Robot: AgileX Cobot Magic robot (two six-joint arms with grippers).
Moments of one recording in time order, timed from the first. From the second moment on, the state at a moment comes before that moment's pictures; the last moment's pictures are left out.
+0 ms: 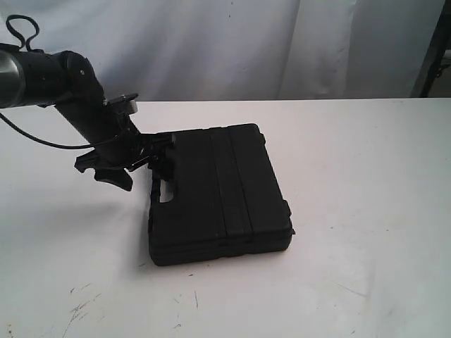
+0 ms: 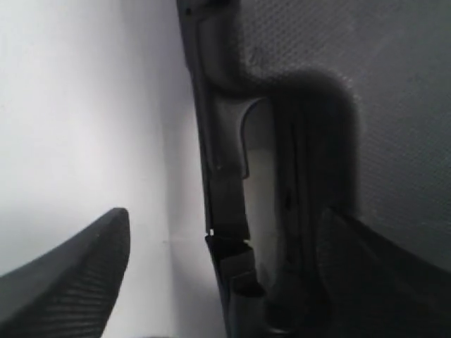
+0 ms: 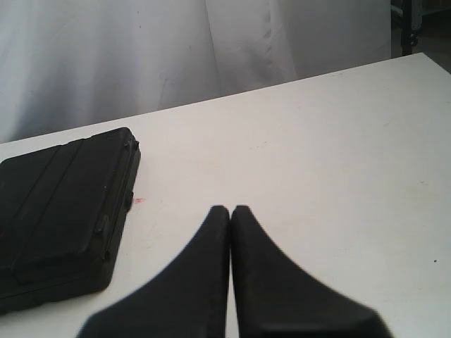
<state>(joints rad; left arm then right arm) -0.28 2.13 -1.52 -0.35 0.88 -0.09 0.01 0.01 0.00 0.17 0.32 0.06</state>
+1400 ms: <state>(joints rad) -0.07 2.18 -1.53 -0.02 0.92 -0.05 0.01 0.01 0.00 0.17 0.32 0.06</state>
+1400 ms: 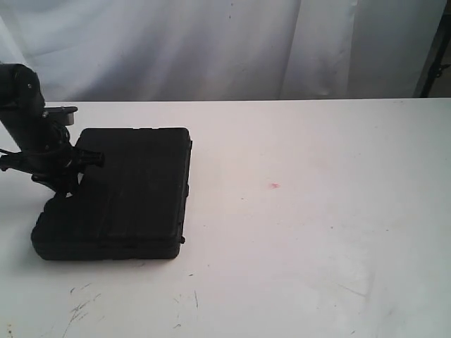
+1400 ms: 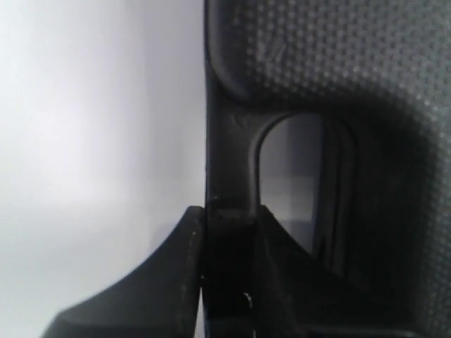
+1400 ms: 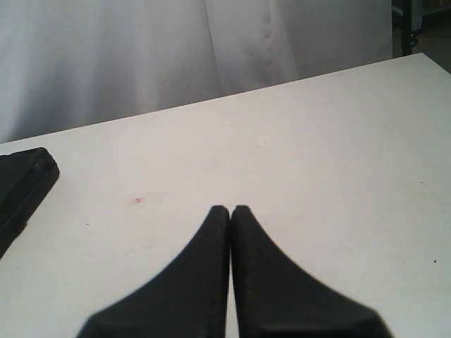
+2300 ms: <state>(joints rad) 0.01 2.17 -1.53 0.00 0.92 0.03 0.01 0.01 0.00 0.17 0.32 0.06</state>
